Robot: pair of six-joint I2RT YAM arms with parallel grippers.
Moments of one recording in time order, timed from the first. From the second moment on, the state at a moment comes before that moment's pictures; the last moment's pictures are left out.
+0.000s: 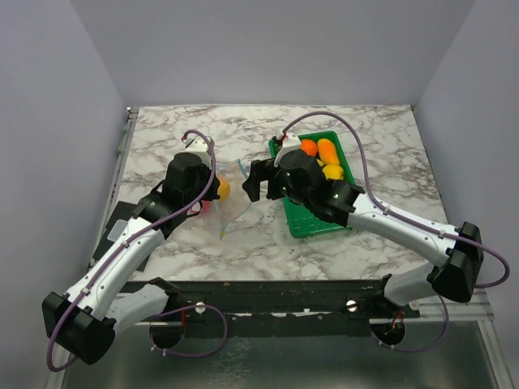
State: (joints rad) left arm -0.50 1.01 0.94 -0.45 -0.10 -0.31; right arm 0.98 1.45 1.27 -0.27 0.23 0.48
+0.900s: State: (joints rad) left arm -0.50 1.01 0.94 -0.45 -0.10 -0.31; right arm 0.86 1.31 1.11 -0.59 0.71 0.64
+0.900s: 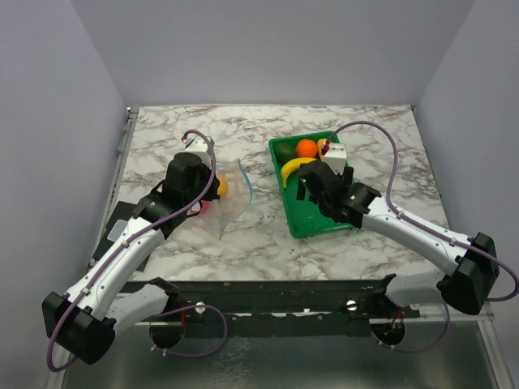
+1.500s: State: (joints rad) left arm -0.50 1.01 0.94 -0.45 -0.10 -0.31; right arm 0.58 1.32 0.94 -0.58 0.60 0.75
